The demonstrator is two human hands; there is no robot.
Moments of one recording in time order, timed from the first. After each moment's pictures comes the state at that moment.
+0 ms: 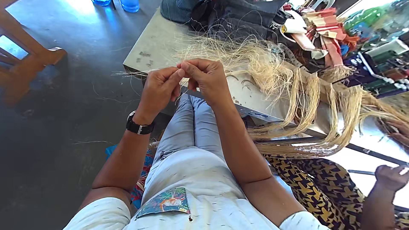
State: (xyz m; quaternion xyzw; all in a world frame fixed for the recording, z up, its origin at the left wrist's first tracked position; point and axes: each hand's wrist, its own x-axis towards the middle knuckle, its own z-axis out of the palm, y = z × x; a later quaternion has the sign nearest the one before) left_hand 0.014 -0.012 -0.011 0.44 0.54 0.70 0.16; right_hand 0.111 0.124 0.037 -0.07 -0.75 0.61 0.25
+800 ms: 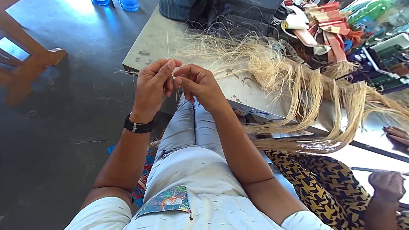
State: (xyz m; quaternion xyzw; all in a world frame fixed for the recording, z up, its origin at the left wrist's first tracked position) left_hand 0.014 -0.014 -0.007 0.34 0.44 0.80 0.21; right_hand 0.119 0.123 0.017 -0.02 -0.74 0.65 0.16
